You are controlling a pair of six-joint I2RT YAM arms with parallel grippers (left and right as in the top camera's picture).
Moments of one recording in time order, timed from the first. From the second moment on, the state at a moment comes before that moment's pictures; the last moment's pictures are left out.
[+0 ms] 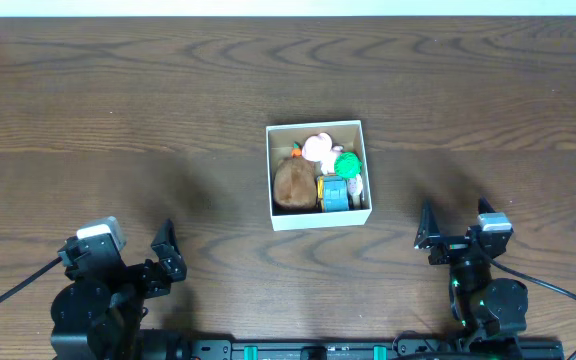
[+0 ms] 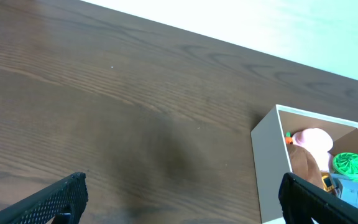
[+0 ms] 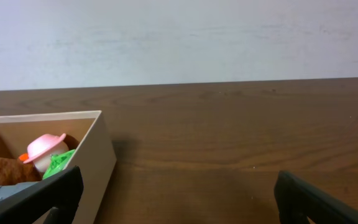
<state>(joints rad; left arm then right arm) -0.03 0.29 0.75 -0.92 -0.06 -0.27 0.12 0.01 0.01 -0.07 0.03 0.13</state>
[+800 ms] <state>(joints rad) -0.03 0.29 0.75 -0.92 -0.06 -0.27 0.12 0.01 0.01 -0.07 0.03 -0.03</state>
